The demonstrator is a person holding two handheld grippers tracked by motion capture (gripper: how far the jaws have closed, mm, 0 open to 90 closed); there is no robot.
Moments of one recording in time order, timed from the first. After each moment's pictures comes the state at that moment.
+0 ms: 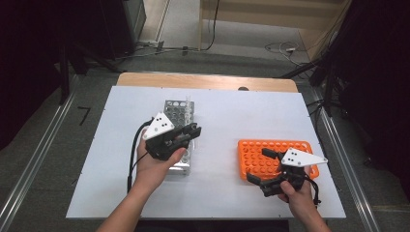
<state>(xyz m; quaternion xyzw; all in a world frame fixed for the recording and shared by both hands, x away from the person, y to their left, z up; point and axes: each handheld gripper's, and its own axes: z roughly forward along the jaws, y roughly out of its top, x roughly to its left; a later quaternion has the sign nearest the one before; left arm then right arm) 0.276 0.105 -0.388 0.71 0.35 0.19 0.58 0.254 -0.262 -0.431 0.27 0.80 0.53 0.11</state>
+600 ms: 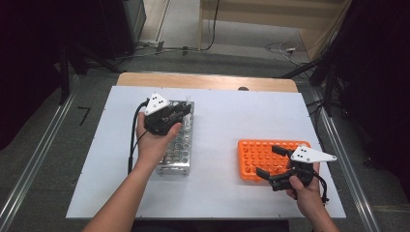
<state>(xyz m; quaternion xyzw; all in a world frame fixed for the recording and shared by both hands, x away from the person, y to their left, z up) 0.332 0.118 -0.402 0.68 0.41 0.24 0.55 0.264 -0.283 -0.435 0.30 0.79 0.52 0.13</state>
